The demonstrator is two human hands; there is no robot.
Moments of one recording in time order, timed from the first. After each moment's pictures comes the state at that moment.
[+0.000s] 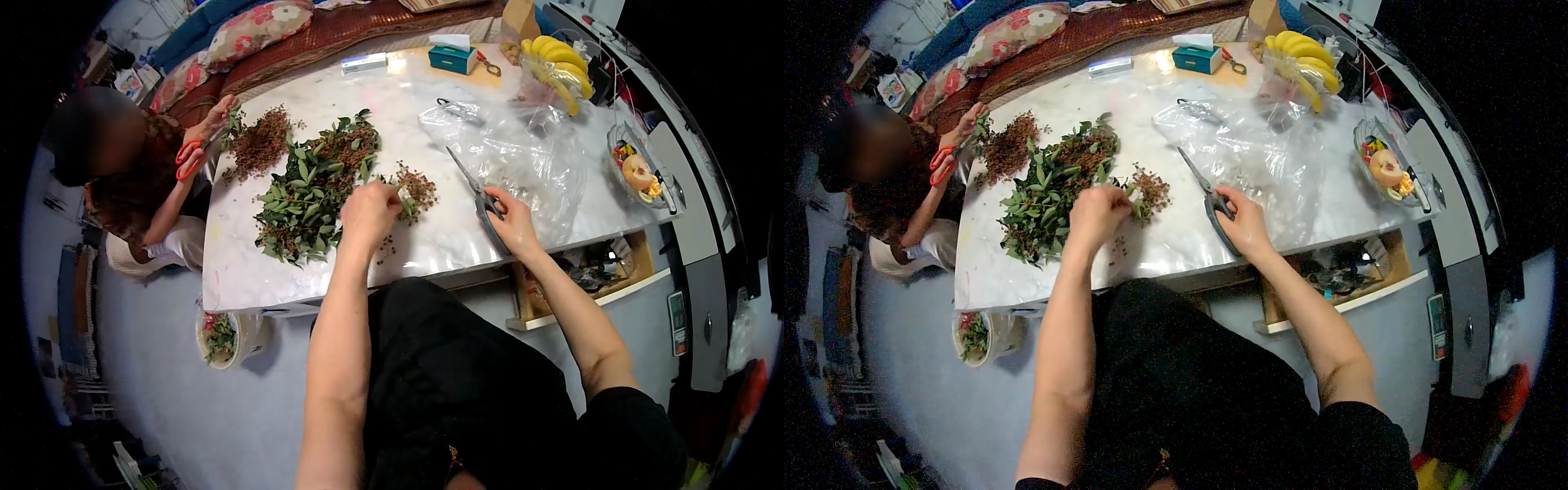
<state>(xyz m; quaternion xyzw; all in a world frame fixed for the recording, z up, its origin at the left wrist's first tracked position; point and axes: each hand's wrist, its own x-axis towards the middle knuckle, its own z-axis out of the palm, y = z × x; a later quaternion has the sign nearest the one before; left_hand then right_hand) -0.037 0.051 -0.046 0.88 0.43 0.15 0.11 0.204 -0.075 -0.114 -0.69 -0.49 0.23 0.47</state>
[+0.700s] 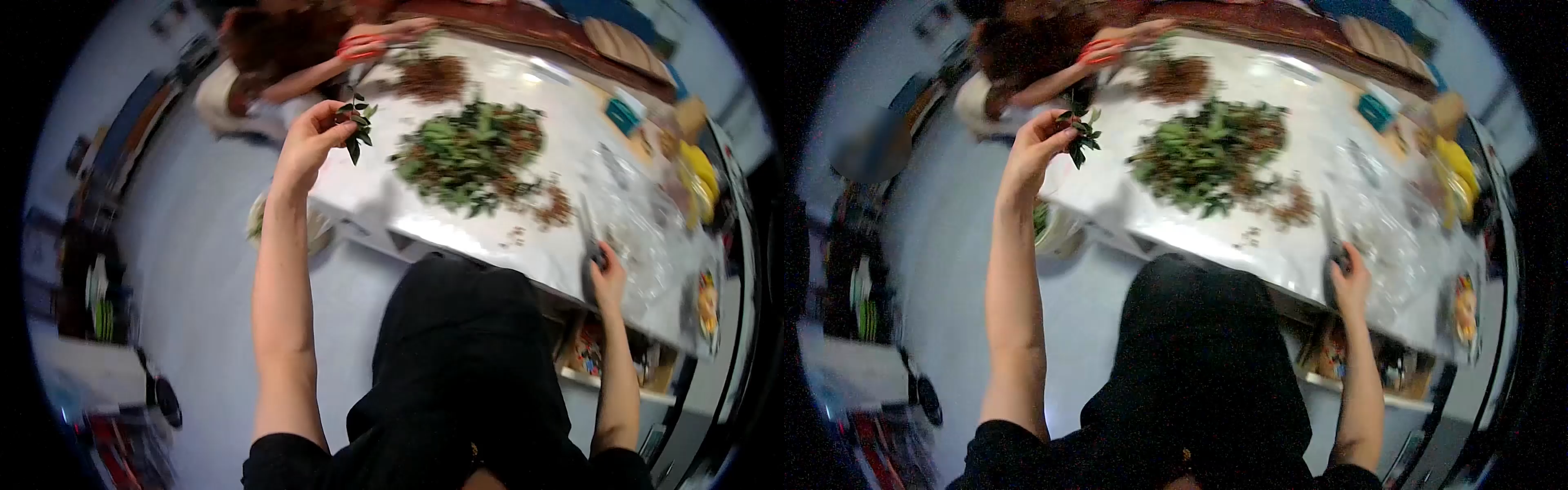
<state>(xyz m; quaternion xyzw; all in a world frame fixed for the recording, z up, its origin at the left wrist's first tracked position) -0.313 0.051 0.047 0.60 0.45 0.51 0.43 0.213 -0.071 -0.136 -0.67 -0.58 0.19 0.42</state>
